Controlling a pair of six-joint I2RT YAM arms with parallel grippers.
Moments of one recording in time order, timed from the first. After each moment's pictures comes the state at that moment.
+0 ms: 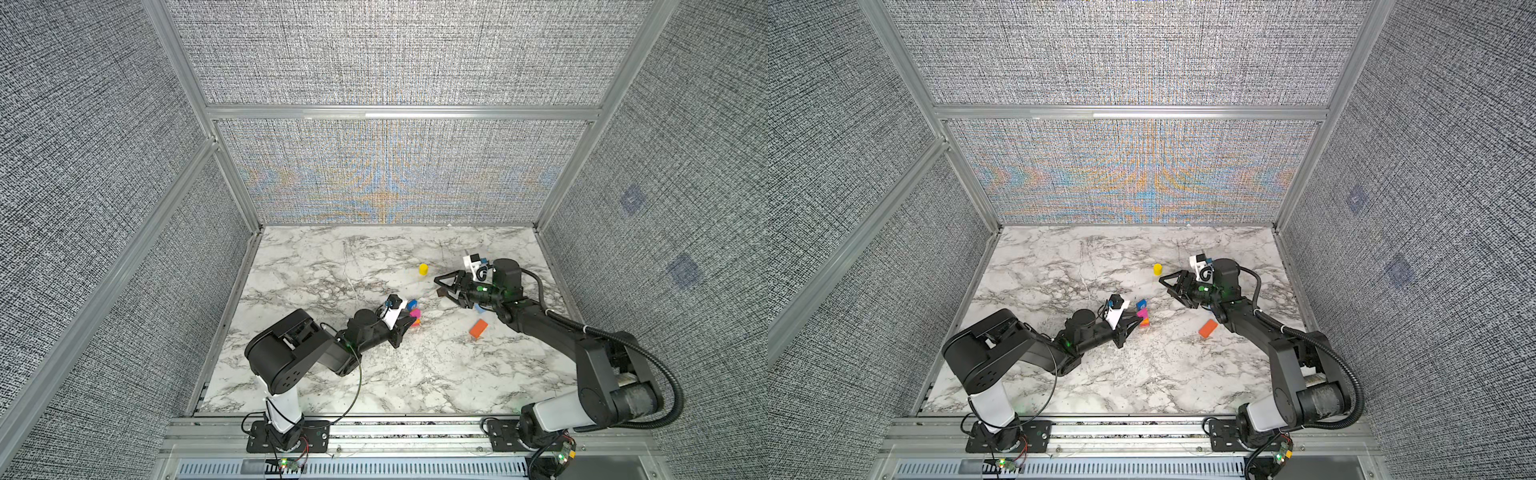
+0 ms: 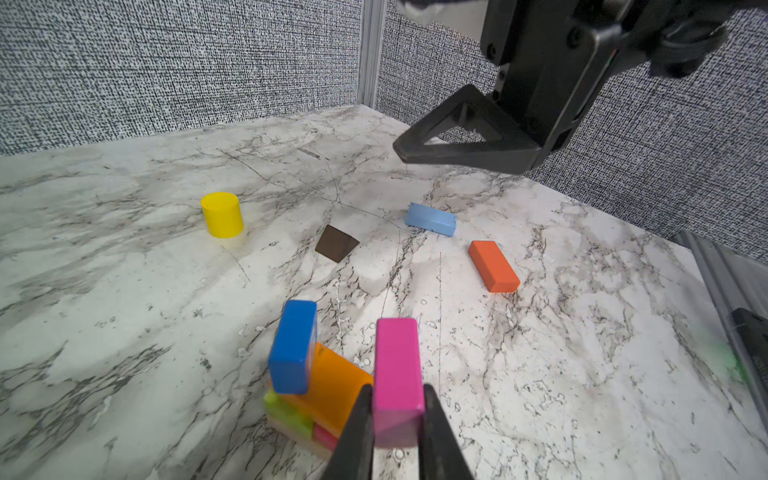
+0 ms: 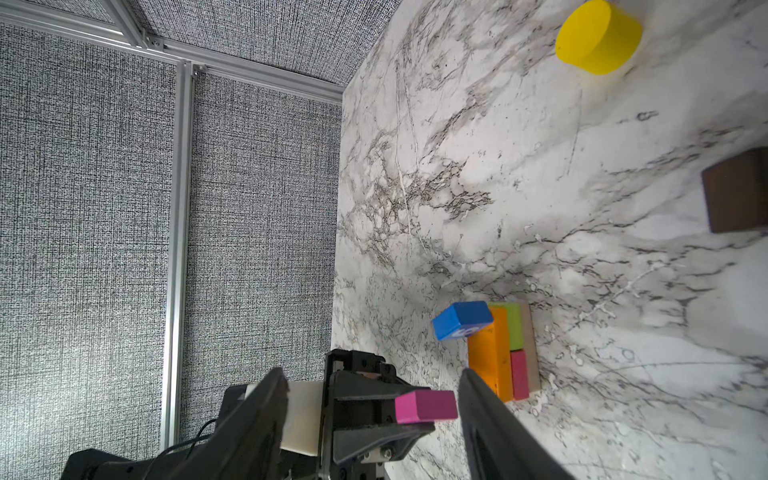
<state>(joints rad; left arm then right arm) -0.80 1.81 0.48 1.11 0.28 -0.13 0.23 1.47 0.74 0.27 -0.80 0.98</state>
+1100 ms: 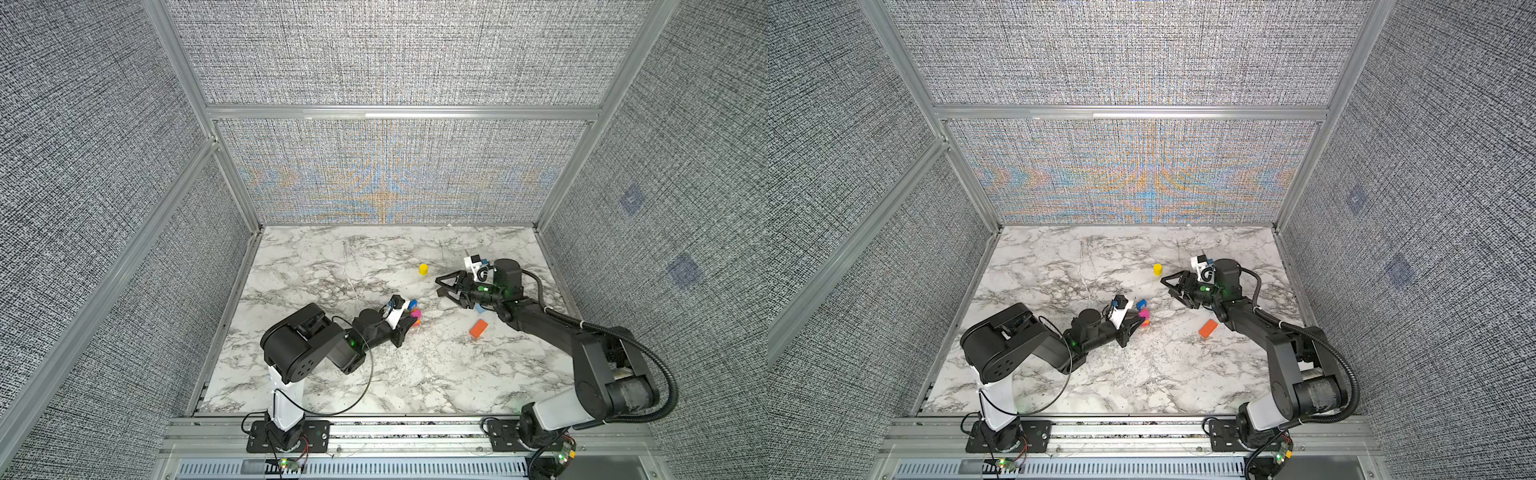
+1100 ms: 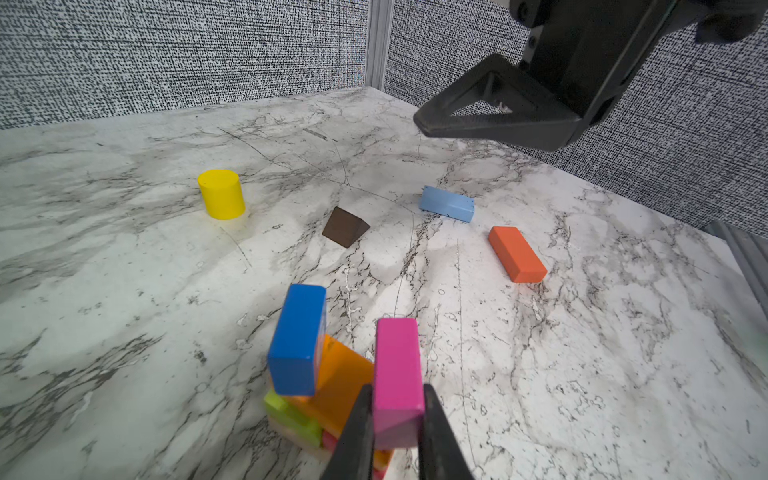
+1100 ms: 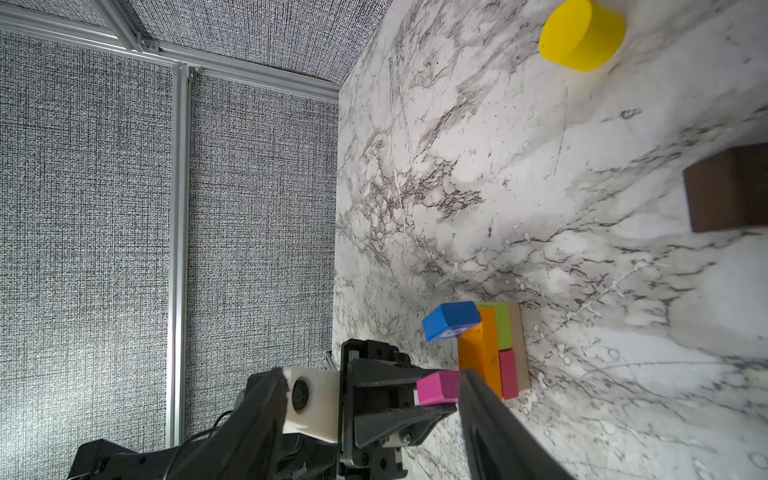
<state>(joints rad) -0.80 1.91 0.52 1.14 0.26 -0.13 0.20 1.50 0.74 0.29 -0.83 0.98</state>
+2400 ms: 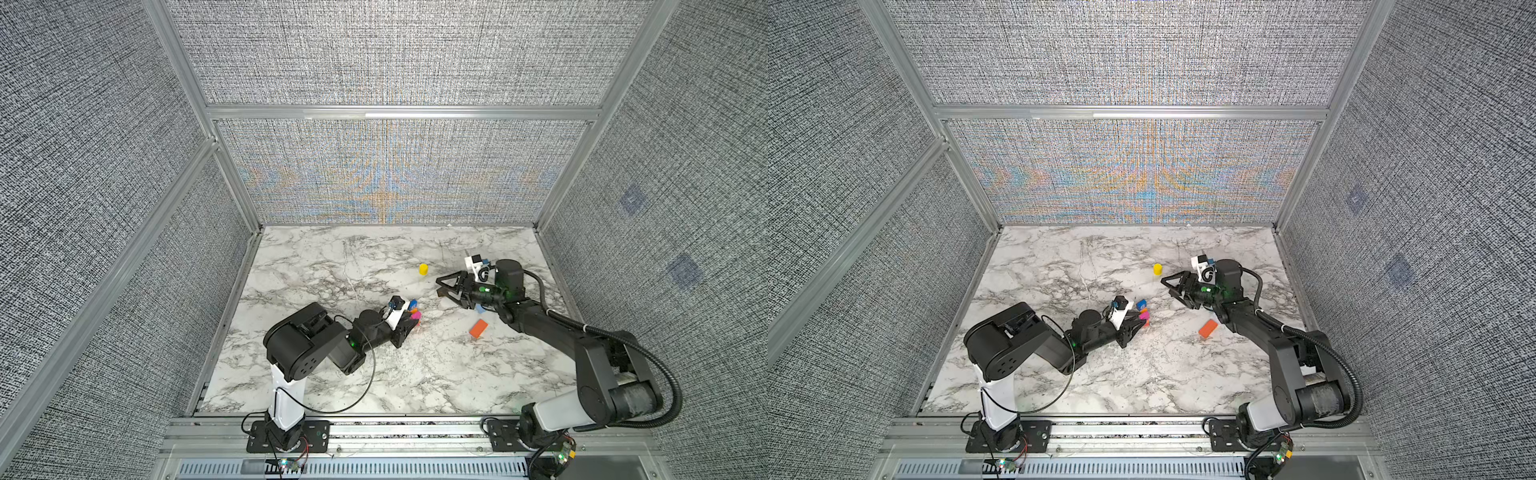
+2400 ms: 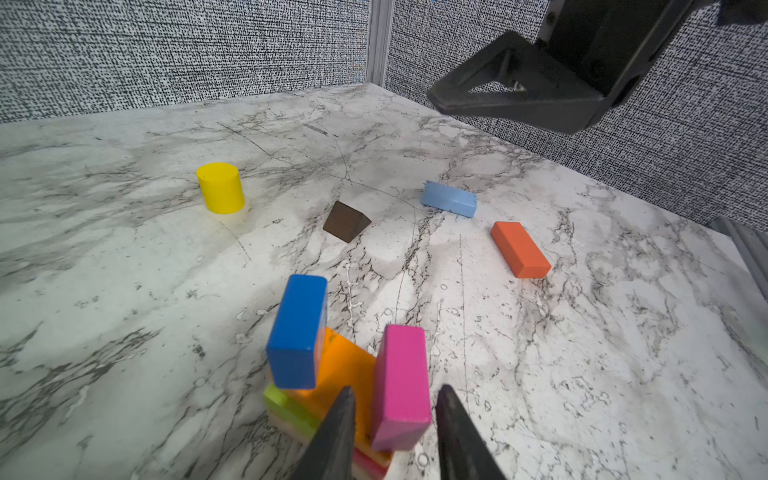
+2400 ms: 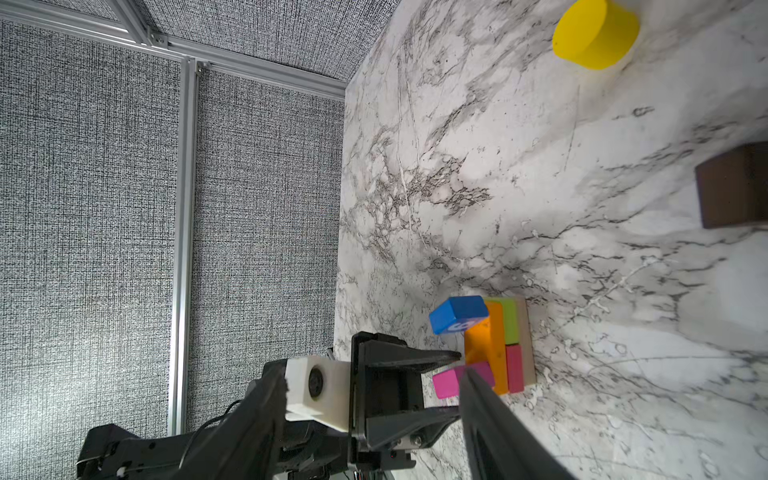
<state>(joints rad) -0.80 1.93 0.52 1.16 0.26 -0.12 0.20 1.47 0.73 0.28 -0.84 0.97</state>
